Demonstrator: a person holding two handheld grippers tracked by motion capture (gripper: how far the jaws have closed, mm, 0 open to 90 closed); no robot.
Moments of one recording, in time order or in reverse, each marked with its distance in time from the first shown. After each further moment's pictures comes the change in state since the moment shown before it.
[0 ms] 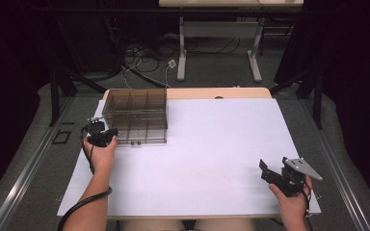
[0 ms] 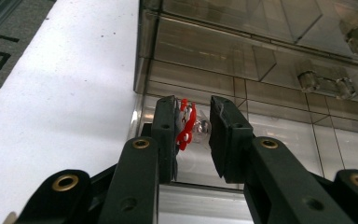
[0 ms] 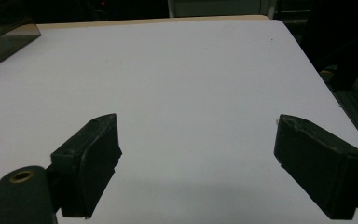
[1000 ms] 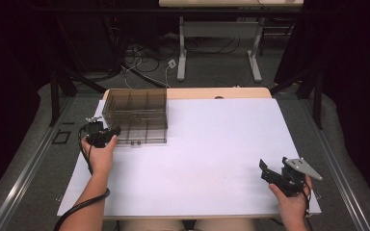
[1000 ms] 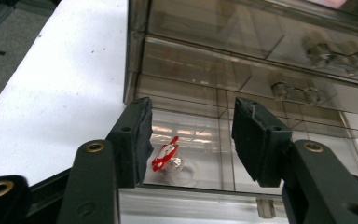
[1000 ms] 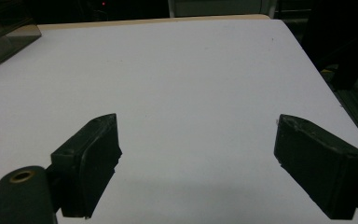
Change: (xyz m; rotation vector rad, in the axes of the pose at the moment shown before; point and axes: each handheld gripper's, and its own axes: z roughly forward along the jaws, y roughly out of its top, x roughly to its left) left arm -0.001 0.000 -0.011 -0.064 -0.056 0.012; right arm 0.000 0.000 0.001 -0.008 0.010 0.002
